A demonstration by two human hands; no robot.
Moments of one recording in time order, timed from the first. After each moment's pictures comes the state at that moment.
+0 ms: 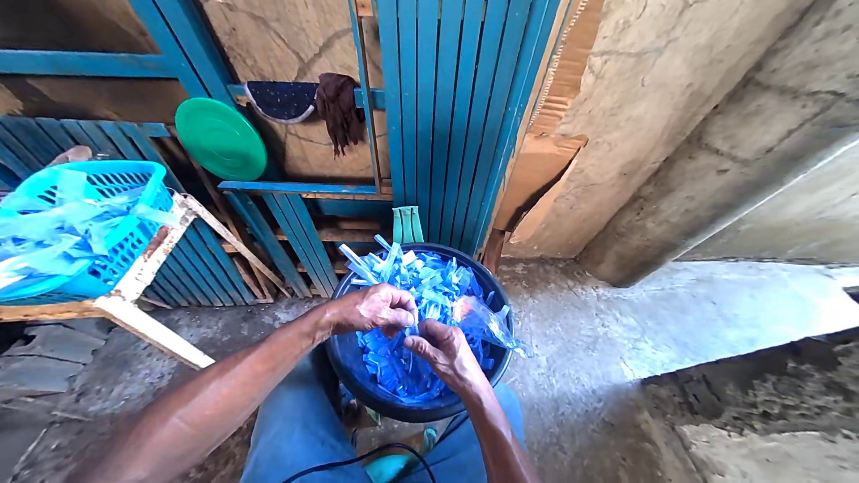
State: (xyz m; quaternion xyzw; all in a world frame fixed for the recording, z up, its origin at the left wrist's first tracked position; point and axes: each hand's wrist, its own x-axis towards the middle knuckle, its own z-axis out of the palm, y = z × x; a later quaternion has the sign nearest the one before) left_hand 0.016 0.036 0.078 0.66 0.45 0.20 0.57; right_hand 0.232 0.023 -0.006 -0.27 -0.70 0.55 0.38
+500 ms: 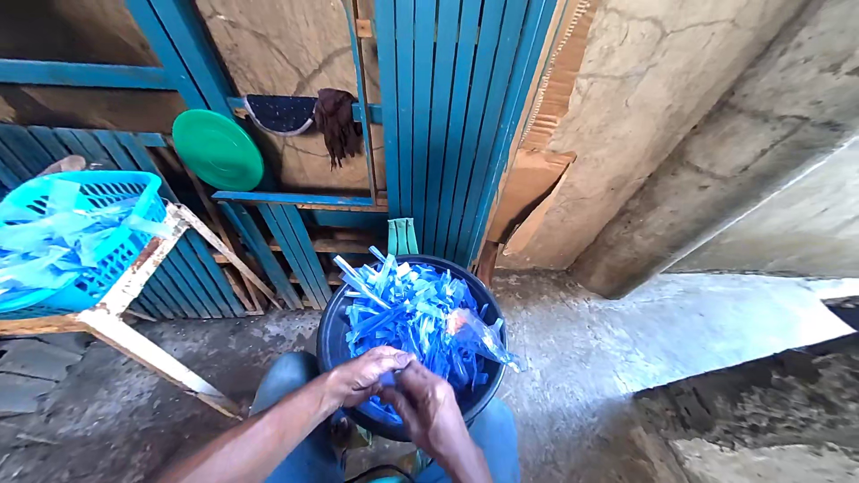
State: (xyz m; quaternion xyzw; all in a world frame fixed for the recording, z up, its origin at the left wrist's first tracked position) left_hand 0.041 -0.015 -0.003 0.39 0.46 0.29 0.74; right_hand 0.226 -0.030 -0.009 -0.31 -0.80 0.37 0.36
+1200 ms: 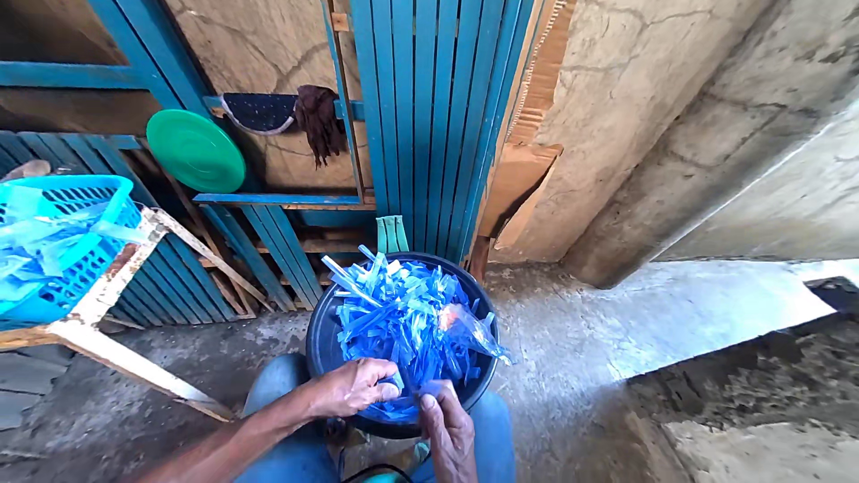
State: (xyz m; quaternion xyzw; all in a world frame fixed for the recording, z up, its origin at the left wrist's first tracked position) left_hand 0.030 -0.022 0.022 0.74 0.46 0.08 0.48; right_hand 0.246 -0.074 -0.049 -0.33 -0.55 0.50 0.59
